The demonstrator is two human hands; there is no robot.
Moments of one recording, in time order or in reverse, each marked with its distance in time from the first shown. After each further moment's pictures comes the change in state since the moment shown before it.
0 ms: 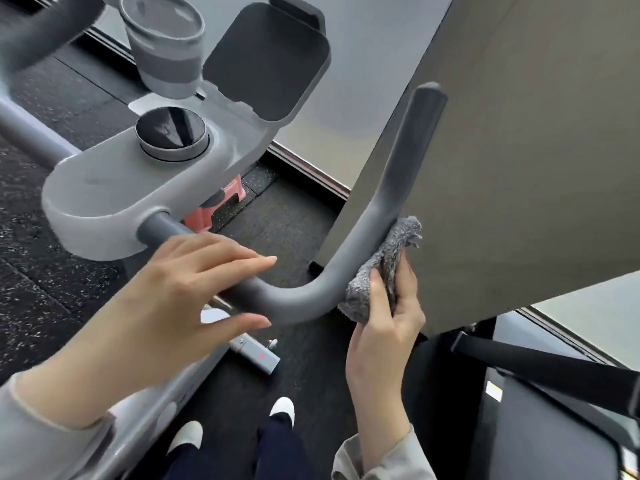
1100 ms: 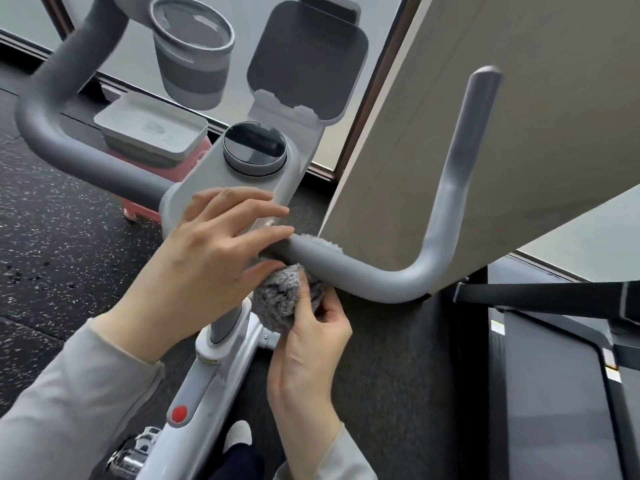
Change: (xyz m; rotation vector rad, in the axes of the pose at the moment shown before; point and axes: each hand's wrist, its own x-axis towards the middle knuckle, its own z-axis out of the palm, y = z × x) left_hand -0.005 -0.105 -0.058 0.060 0.049 0.270; right_hand -0.122 0.012 0.181 0.417 0.356 0.388
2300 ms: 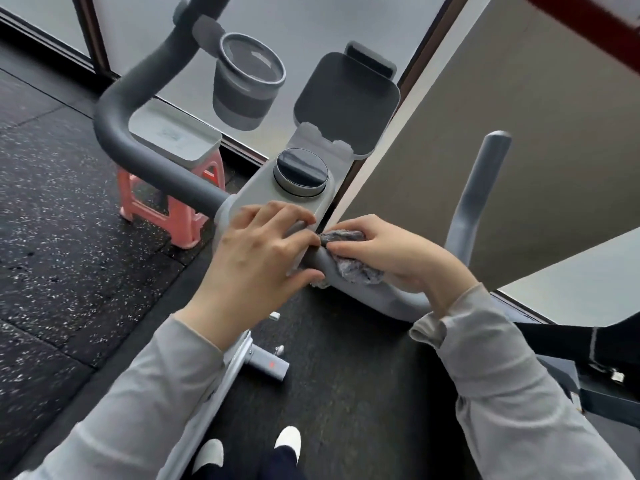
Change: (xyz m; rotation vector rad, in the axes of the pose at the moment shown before) left_hand -0.002 0.000 0.001 -0.008 0.042 -0.216; right_hand 0.079 -0.115 0.063 -1.603 -0.999 -0.045
